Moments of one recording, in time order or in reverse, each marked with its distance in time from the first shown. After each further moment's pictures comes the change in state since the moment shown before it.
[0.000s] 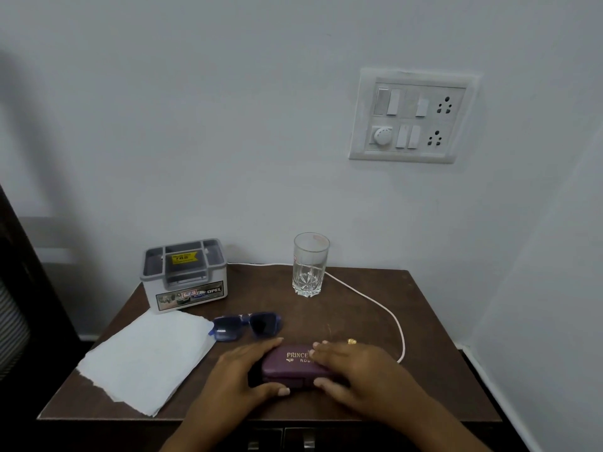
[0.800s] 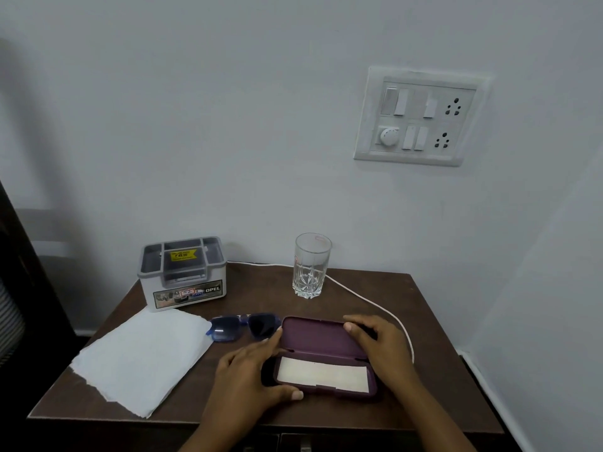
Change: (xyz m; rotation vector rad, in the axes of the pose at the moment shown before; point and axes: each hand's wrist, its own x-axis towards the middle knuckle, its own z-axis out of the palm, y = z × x) left_hand 0.007 0.020 0.014 0.064 0.061 -0.152; right_hand 0.006 0.045 0.019 0.651 0.298 0.773
